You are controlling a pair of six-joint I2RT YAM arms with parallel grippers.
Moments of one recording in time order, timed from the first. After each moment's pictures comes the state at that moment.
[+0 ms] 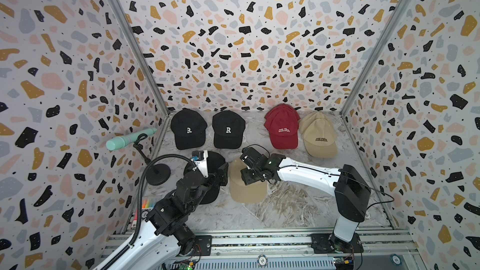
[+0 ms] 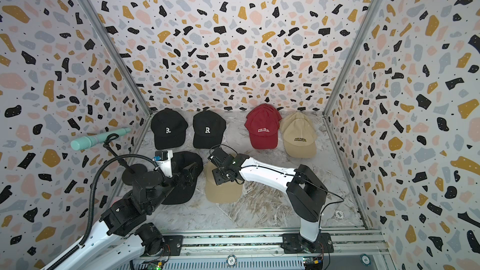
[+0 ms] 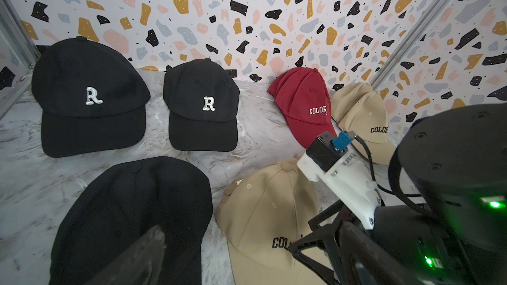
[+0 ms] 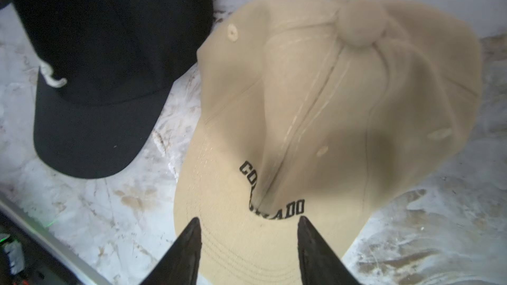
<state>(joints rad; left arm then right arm) -0.72 0.57 0.62 -0.42 -0.36 -0.42 1.01 1.81 1.38 -0.62 0.07 0.54</state>
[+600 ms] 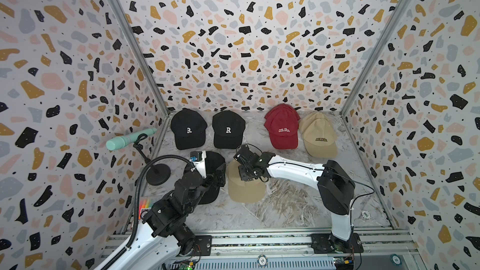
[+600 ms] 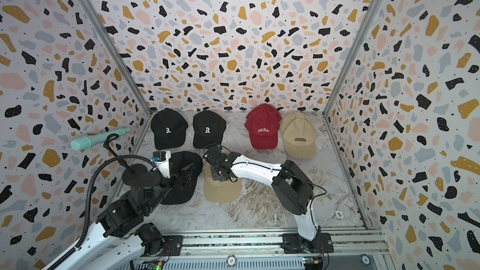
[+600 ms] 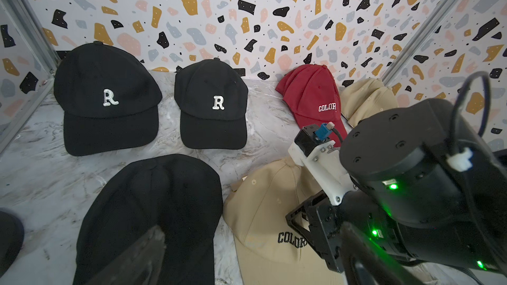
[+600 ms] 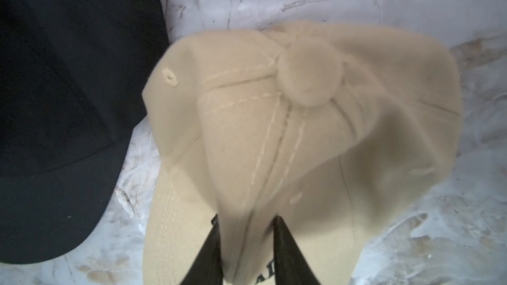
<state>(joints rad) -0.72 0.55 0.64 -0.47 -0.39 -0.39 1.01 1.95 1.48 -0.64 0.17 0.61</state>
